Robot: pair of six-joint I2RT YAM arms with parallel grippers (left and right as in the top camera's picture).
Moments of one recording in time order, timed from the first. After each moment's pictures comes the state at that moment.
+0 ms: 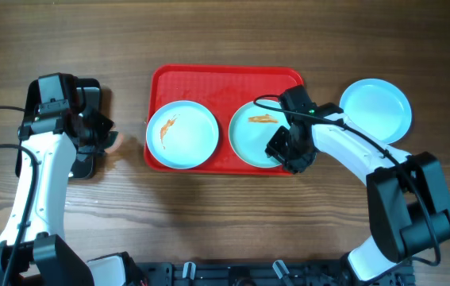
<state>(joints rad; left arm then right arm) 0.19 1.46 1.06 -0.83 0.03 -0.69 0.36 1.77 1.02 -0.75 -0.25 1.02</state>
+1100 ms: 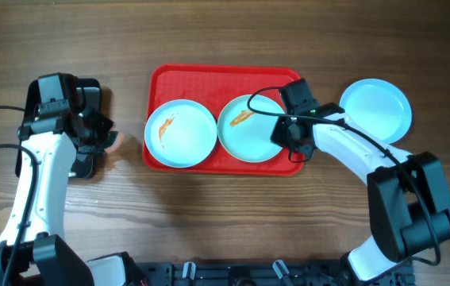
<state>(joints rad) 0.19 1.46 1.06 -0.82 0.03 -0.69 0.36 1.77 1.01 -0.56 0.01 0.71</state>
